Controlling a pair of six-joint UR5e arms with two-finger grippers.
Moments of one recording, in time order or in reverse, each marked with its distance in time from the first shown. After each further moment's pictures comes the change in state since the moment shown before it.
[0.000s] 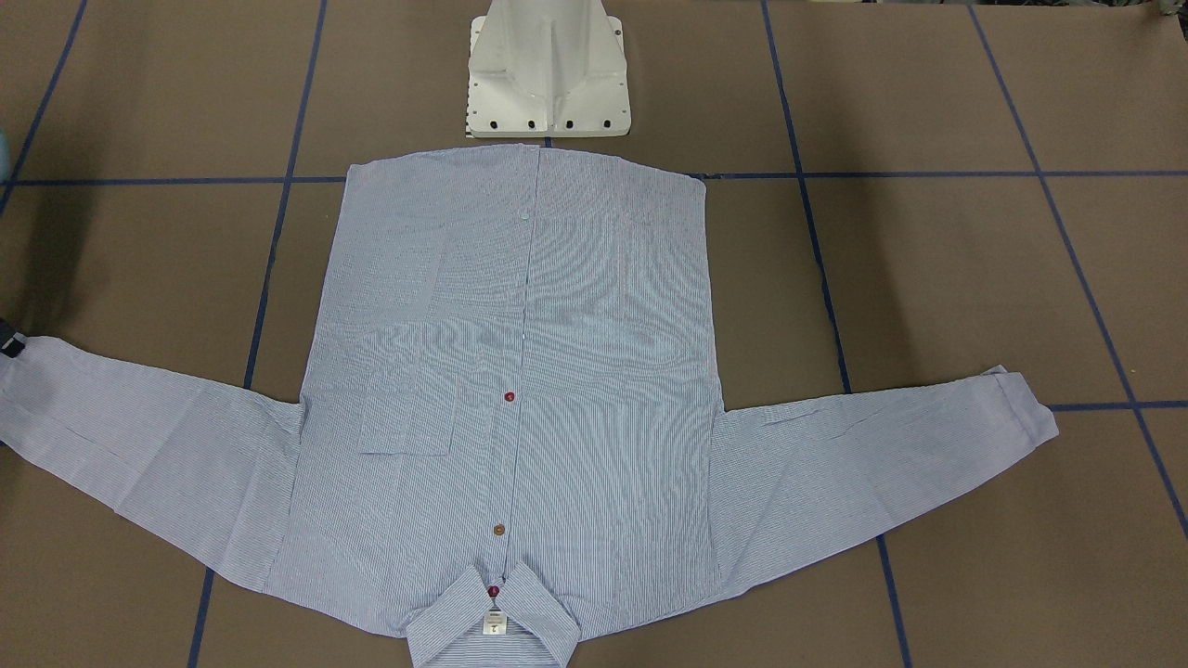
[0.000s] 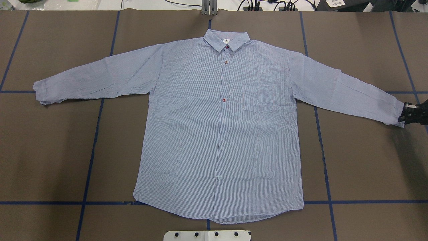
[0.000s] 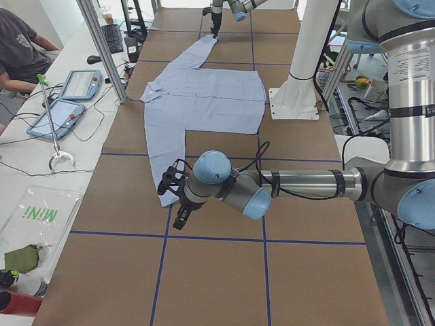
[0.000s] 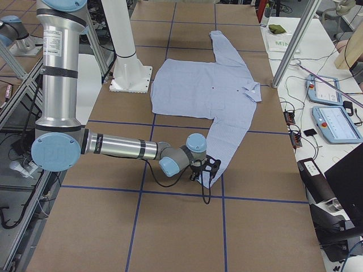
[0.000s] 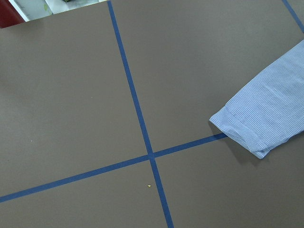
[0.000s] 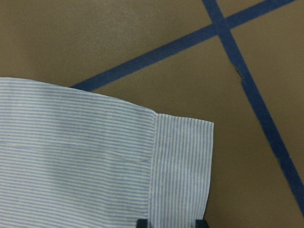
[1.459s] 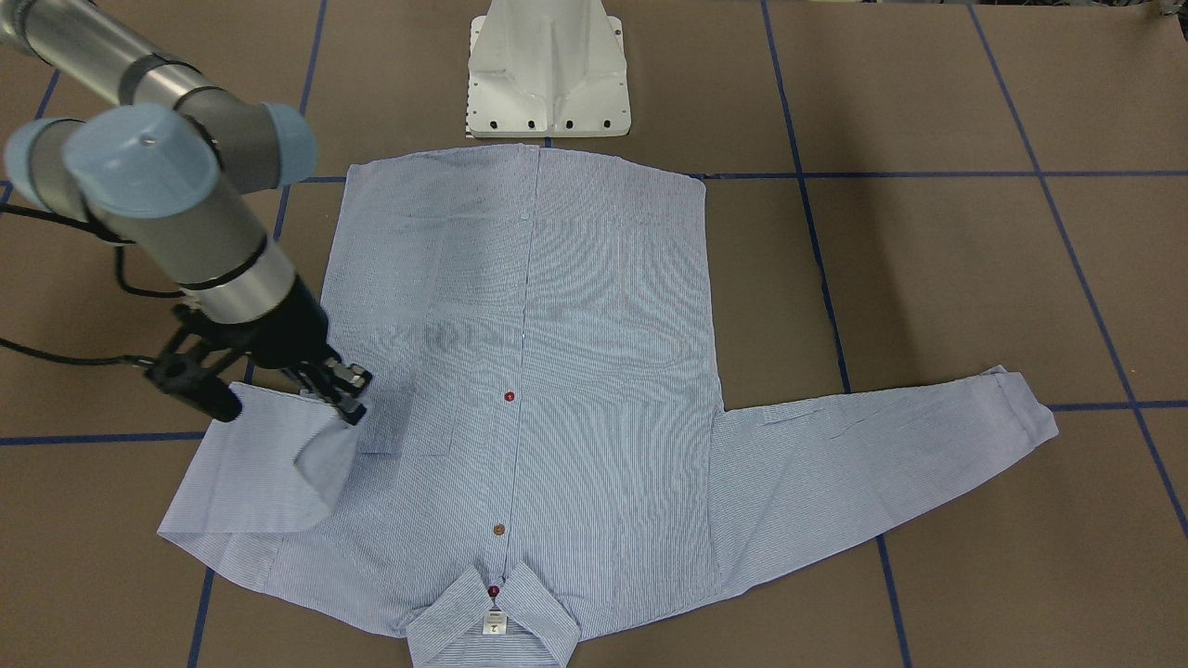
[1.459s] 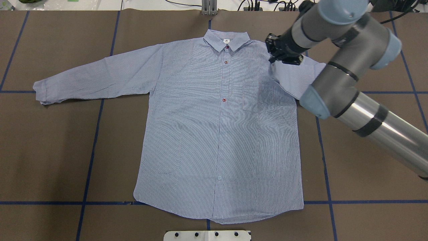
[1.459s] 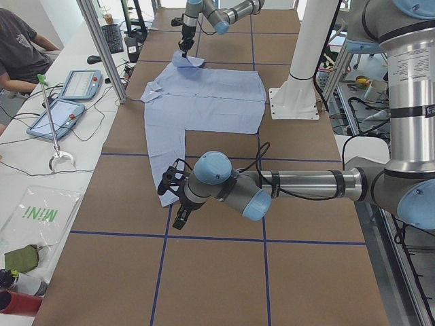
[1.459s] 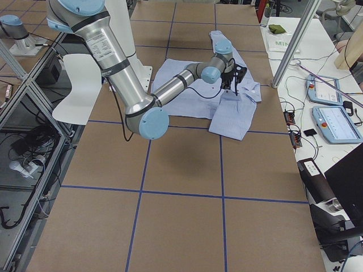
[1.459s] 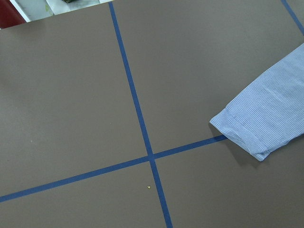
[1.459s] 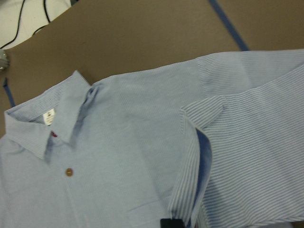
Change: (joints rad) left arm 0.000 0.001 0.007 -0.024 0.000 -0.020; right arm -0.293 0.773 0.077 -0.410 -0.239 0.551
